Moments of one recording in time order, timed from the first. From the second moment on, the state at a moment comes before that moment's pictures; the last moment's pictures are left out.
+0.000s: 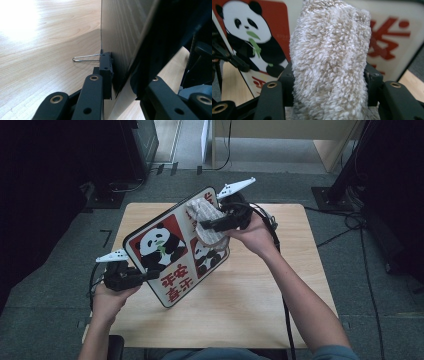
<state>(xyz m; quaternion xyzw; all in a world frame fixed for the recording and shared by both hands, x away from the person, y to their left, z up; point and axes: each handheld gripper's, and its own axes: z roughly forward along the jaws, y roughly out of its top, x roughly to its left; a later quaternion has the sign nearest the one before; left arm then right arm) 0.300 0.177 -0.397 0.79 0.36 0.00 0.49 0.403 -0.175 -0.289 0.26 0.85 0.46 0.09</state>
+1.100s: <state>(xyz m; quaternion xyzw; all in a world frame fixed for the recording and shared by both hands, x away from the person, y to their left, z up) 0.300 0.177 -0.397 0.80 0.36 0.00 0.49 0.407 -0.161 -0.311 0.26 0.85 0.44 0.11</state>
